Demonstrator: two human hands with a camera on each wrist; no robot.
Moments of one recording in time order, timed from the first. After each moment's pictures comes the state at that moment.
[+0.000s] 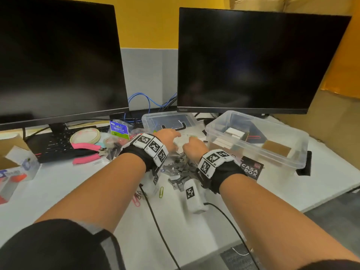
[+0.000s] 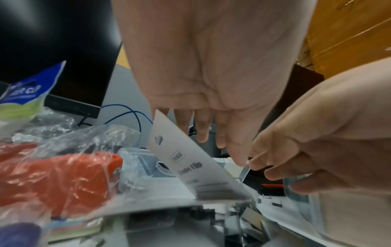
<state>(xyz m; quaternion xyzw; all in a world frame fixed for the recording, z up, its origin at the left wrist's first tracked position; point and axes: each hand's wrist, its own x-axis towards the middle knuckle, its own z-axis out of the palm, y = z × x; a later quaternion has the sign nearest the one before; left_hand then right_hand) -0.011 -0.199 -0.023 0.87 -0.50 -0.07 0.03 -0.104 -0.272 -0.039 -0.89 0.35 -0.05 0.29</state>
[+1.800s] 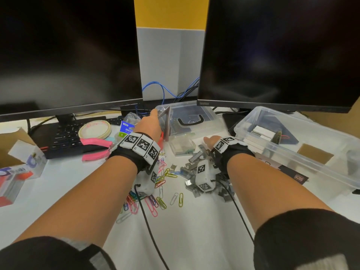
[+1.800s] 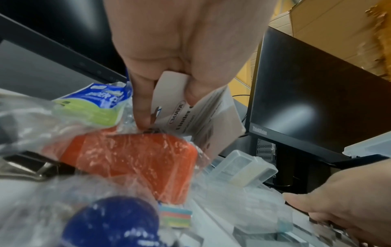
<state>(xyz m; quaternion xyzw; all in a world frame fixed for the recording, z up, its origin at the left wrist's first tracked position) 0.059 -0.169 -0.031 0.94 -0.29 -0.01 0.19 -0.046 -0.327 -0.066 -0.91 0.36 0.14 0.12</state>
